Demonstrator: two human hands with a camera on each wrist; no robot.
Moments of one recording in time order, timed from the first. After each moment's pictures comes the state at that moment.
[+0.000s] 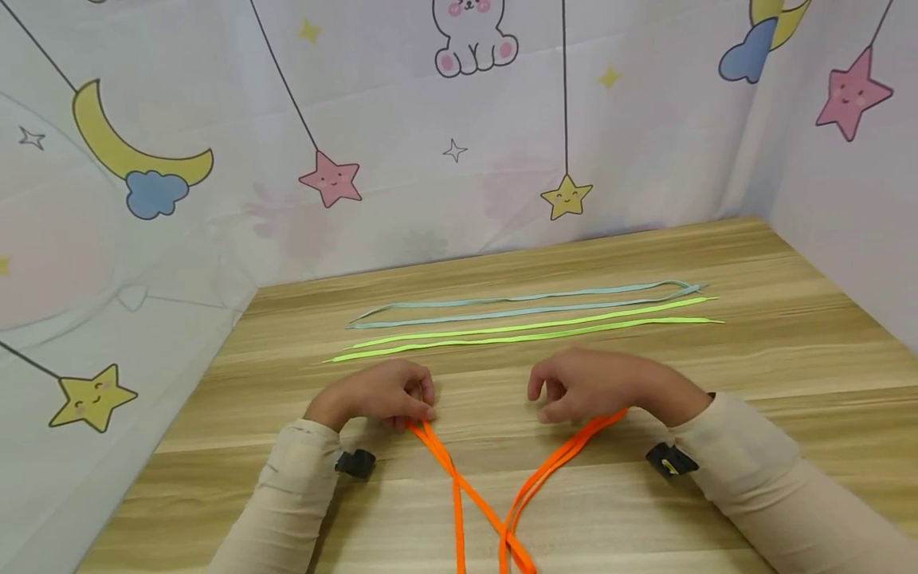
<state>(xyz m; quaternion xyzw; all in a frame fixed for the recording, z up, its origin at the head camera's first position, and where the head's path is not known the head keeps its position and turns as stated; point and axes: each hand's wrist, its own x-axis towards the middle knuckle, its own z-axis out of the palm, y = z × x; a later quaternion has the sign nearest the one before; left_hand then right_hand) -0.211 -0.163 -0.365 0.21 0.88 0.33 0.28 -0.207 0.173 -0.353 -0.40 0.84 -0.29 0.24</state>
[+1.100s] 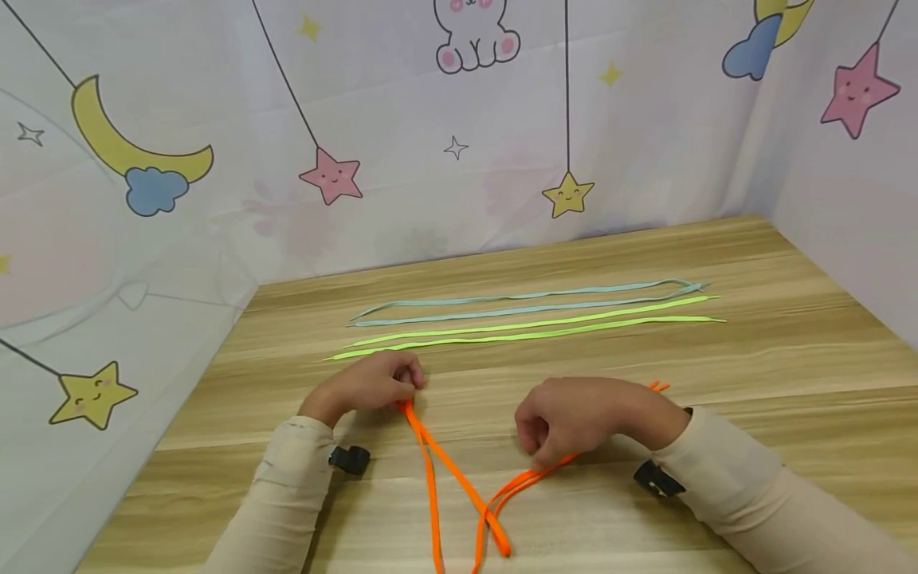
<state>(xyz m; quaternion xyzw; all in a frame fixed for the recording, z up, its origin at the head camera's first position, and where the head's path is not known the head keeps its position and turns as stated) -0.219 -0.179 -0.372 0.19 0.91 0.33 0.20 -0.184 0.150 -0.360 -0.43 0.81 -0.28 0.28</state>
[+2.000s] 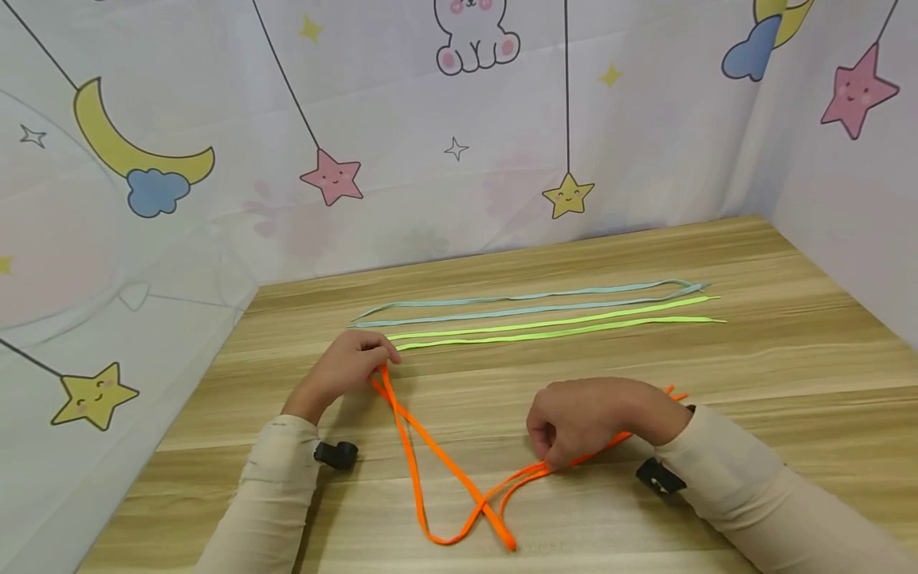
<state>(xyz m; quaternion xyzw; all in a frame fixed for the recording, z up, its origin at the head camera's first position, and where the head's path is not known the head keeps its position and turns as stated) -0.227 -0.207 -0.369 0.10 0.91 0.41 0.07 -0.185 0.154 -0.359 -0.42 0.82 -0.23 0.31</state>
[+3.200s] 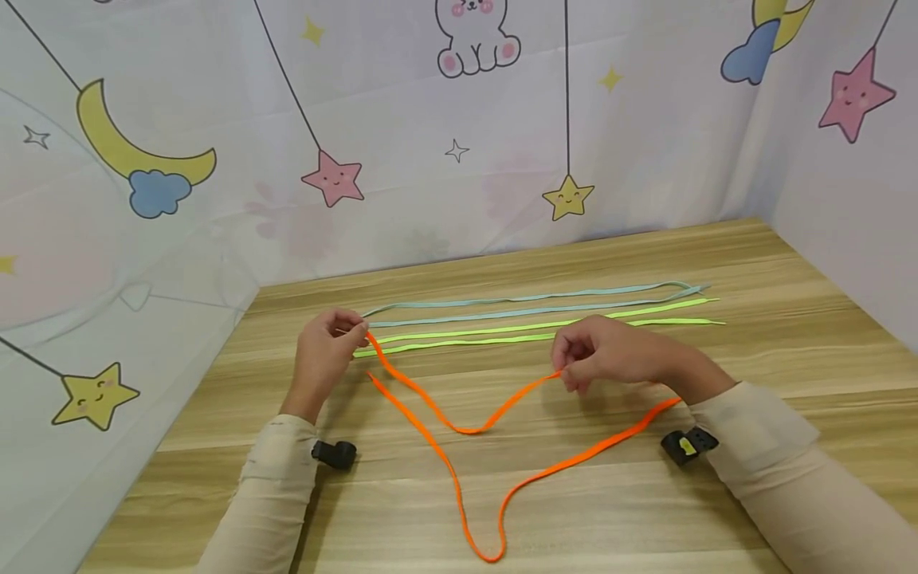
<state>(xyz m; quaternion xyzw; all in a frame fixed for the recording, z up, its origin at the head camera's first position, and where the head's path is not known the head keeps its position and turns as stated) -0.232 -0.220 -0.375 -0.01 0.85 0.49 -0.16 -0.233 0.207 -0.358 -0.41 0.73 -0.49 0.25</state>
